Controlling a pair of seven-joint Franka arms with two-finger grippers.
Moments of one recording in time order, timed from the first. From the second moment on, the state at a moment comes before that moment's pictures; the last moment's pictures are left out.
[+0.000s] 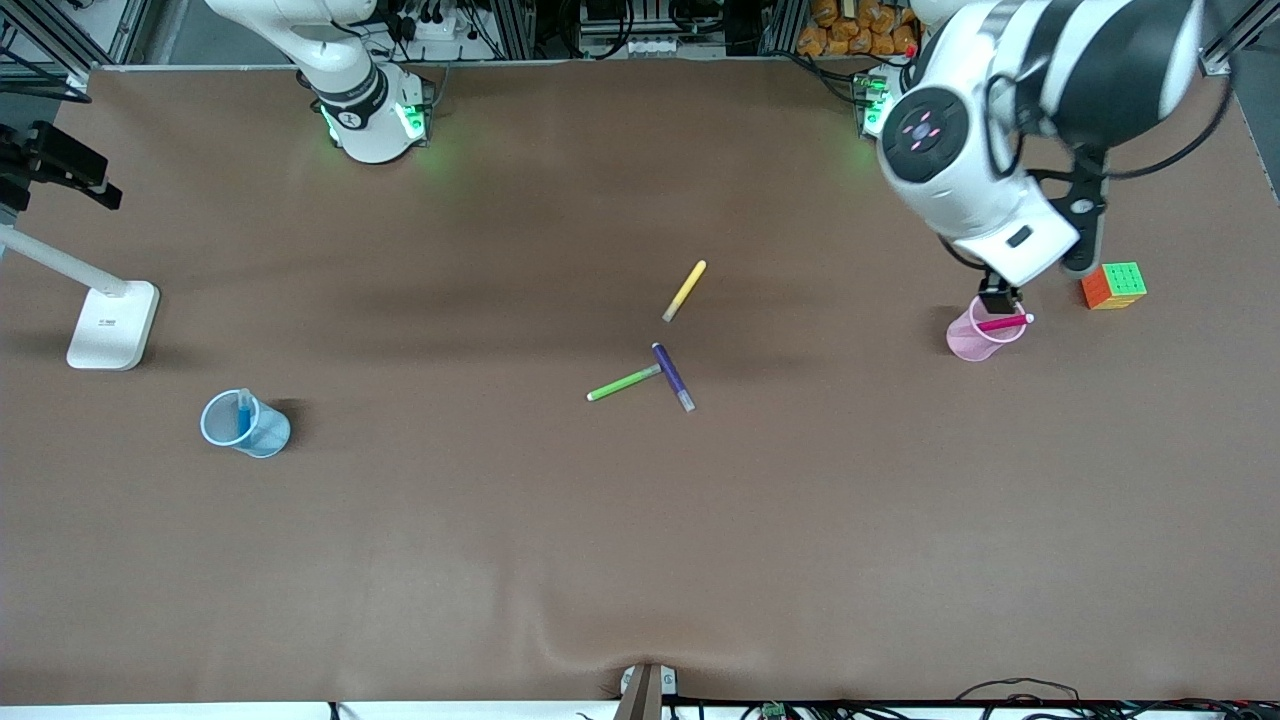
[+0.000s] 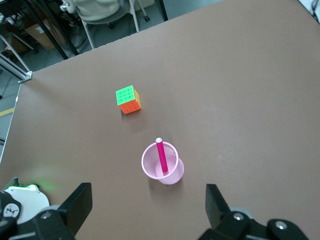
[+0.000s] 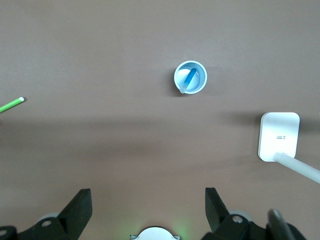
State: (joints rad) left arm 0.29 0.11 -0.81 -1.72 0.62 1.36 -1.83; right arm -0.03 -0.11 -0.04 -1.56 0.02 1.40 -0.07
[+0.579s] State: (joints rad) left arm 0.43 0.17 -0.79 -1.58 0.60 1.39 -1.31; right arm -0.03 -0.11 -0.04 -1.55 0.02 1.41 -0.07
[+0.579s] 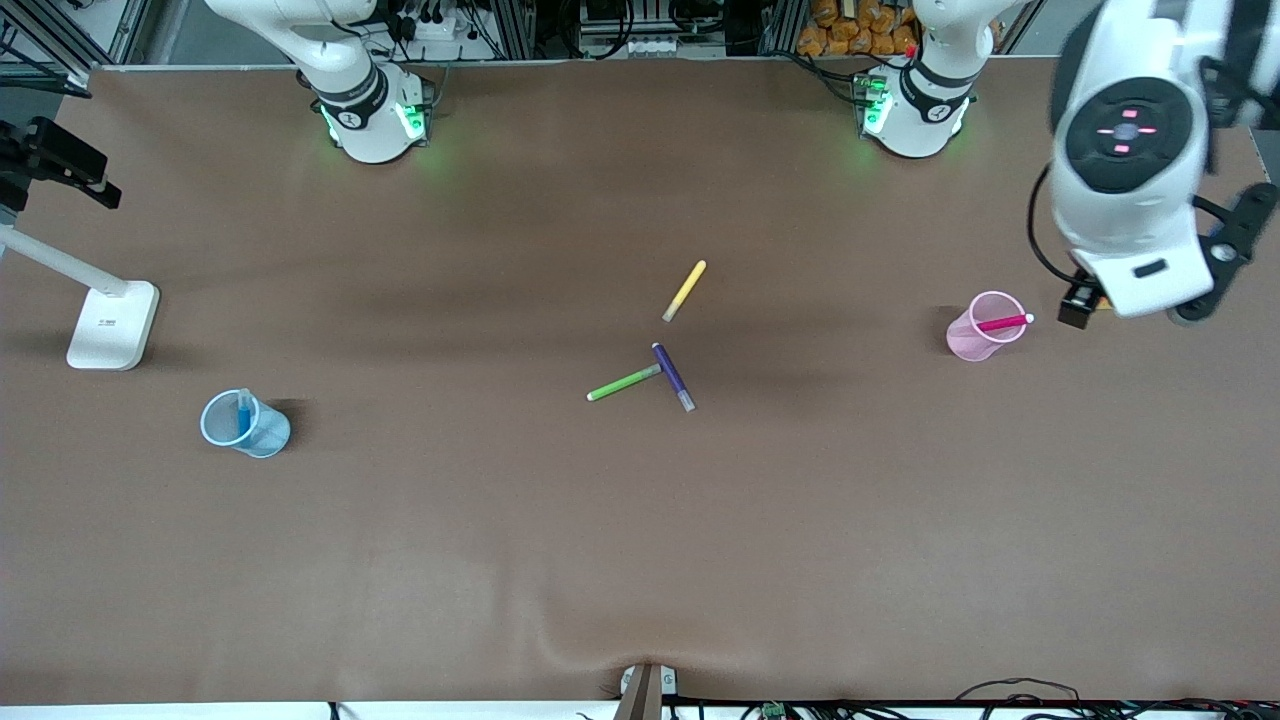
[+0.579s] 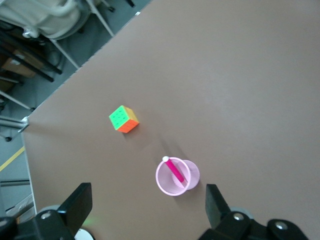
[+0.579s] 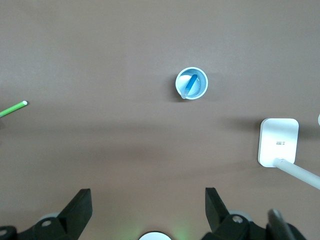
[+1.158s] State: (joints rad) left arm 0.44 0.23 -0.71 -1.47 0.66 1.63 -0.99; right arm -0.03 -0.11 -0.04 -1.55 0.02 1.42 -0.07
